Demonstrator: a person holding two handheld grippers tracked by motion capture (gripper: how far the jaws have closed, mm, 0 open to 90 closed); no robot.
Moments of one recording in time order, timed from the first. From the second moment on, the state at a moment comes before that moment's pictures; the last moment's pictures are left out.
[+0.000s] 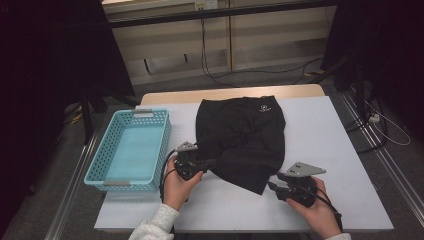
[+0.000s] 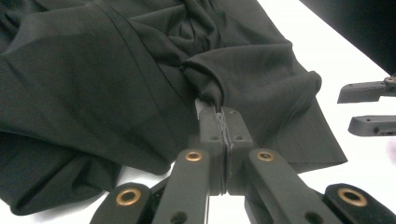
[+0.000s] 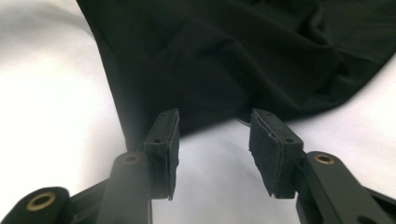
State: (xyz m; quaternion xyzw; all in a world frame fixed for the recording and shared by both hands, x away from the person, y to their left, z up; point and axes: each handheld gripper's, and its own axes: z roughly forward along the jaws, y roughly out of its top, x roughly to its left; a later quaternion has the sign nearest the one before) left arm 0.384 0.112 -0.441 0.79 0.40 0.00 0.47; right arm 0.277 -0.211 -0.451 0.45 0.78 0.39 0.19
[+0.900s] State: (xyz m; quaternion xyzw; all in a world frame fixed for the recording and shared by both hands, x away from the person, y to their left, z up) left arm 0.345 0.079 -0.433 0.82 0.34 -0.06 0.46; right arm 0.250 -0.227 -0.434 0.45 0.79 0.39 0.15
